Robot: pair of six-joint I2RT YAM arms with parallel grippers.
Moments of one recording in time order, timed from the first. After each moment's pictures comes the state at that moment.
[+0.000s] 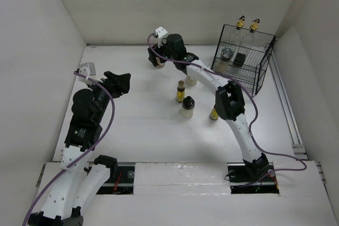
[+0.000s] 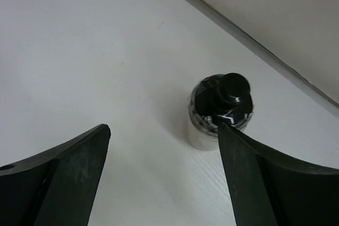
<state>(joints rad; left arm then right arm) -0.24 0.65 0.83 -0.19 -0.02 -0.55 0.61 2.41 2.21 -0.10 -0.18 -0.06</state>
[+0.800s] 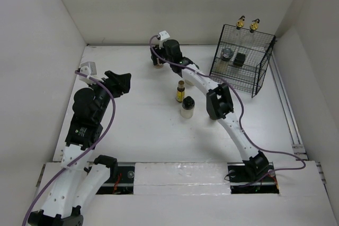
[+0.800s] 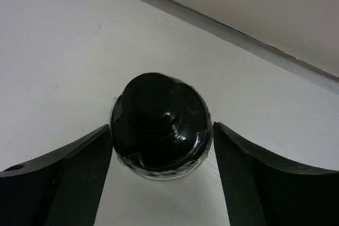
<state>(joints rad) -0.24 0.67 0.83 -0.19 -0.02 -0.55 0.59 2.77 2.59 -0.12 0.00 0.05</state>
